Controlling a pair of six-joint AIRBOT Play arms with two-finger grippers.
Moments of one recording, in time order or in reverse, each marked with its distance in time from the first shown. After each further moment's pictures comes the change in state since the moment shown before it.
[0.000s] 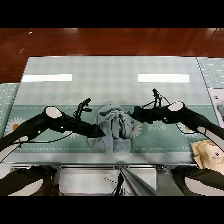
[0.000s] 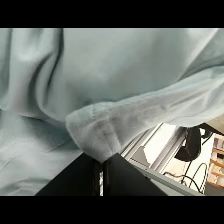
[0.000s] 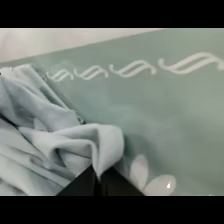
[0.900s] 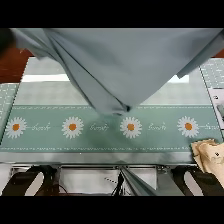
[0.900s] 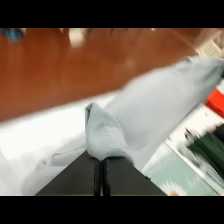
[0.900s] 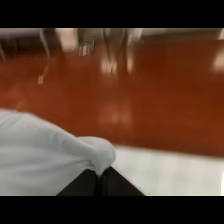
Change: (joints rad) left arm 0.473 0.550 0.880 0.169 -0.099 -0.184; right arm -0.430 0.673 0.708 -0.465 0.215 0.016
